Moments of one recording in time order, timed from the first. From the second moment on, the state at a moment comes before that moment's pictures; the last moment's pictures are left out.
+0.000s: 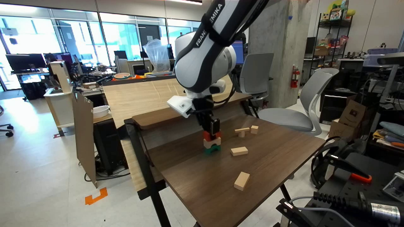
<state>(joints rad) 0.34 0.81 -0.17 -1.56 -0.13 2.32 1.93</state>
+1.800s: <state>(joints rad) 0.33 0.73 -0.16 -1.63 -0.13 2.32 1.89</state>
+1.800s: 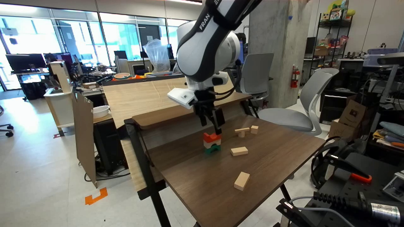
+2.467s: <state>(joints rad) 0.25 0.56 -0.16 -1.89 -0.13 2.46 1.89</state>
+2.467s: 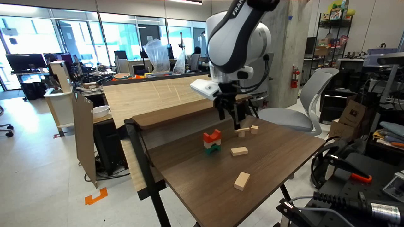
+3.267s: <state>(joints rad) 0.24 0.57 -0.15 -1.93 -0.13 2.49 1.91</state>
